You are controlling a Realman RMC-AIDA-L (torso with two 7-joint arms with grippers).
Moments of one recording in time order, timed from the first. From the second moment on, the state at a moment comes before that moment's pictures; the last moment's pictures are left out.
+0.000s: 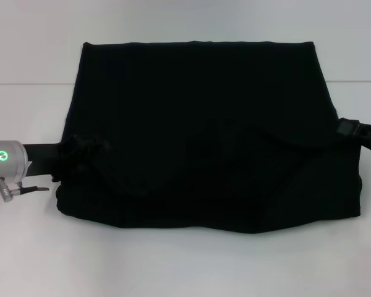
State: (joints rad) left arm -0.66 -1.97 0.74 0.44 2.13 1.02 -2.64; right arm 0.56 1.96 -0.31 -0.39 -2.02 -1.39 1.94
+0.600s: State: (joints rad) left arm -0.68 -1.98 0.77 0.45 2.13 0.98 -2.64; right arm 0.56 1.97 -0.31 -0.39 -2.02 -1.39 1.93
